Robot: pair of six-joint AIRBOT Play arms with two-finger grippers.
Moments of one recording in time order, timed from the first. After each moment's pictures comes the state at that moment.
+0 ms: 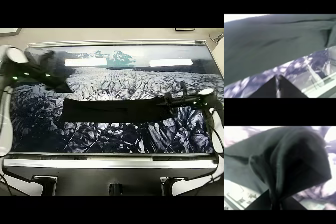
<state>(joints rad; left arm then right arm) -0.08 -1.75 1.89 1.02 -1.57 -1.53 -0.32 -1.71 1.32 -0.67 1.32 1.31</state>
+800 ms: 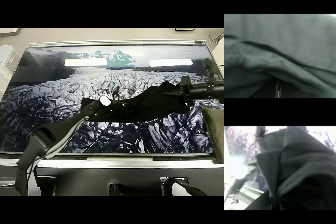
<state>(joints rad) -0.69 -2.08 1.72 0.40 -0.65 -1.65 -0.31 -1.22 1.32 -0.67 1.51 1.55</state>
